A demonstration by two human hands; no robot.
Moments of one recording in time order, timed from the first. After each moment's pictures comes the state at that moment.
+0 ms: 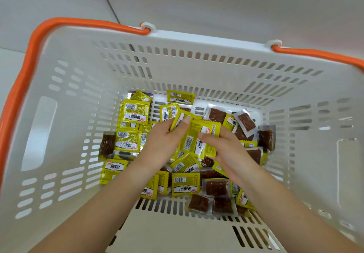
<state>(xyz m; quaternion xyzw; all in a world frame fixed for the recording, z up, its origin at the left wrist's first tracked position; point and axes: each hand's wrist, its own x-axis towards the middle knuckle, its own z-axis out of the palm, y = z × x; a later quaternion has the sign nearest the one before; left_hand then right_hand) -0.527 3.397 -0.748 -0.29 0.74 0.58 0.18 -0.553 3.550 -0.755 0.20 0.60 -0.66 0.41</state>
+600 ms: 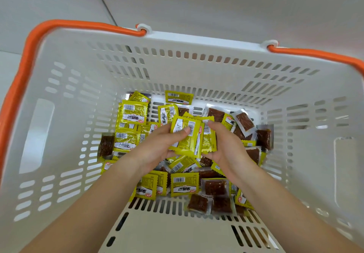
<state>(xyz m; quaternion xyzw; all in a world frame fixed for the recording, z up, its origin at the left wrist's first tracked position) -0.527 3.387 -0.757 -0.36 0.50 0.74 0.27 -0.556 3.544 -0.747 0.29 0.56 -0.67 0.38</state>
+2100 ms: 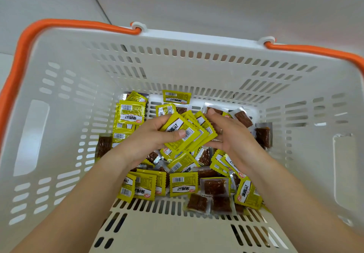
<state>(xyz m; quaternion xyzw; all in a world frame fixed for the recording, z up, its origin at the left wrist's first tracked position) -0.535 3.367 -0.740 -0.21 0.63 0.67 0.33 -0.578 3.557 -0.734 0.18 0.62 -0.64 0.41</state>
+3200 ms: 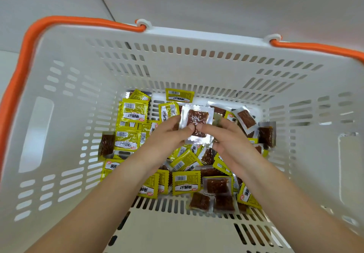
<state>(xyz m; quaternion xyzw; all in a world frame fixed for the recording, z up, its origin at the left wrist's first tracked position) -0.530 3.395 -0.746 -0.27 0.63 0.67 0.28 -0.564 3.546 -0.744 0.21 0.60 -0.68 0.37</state>
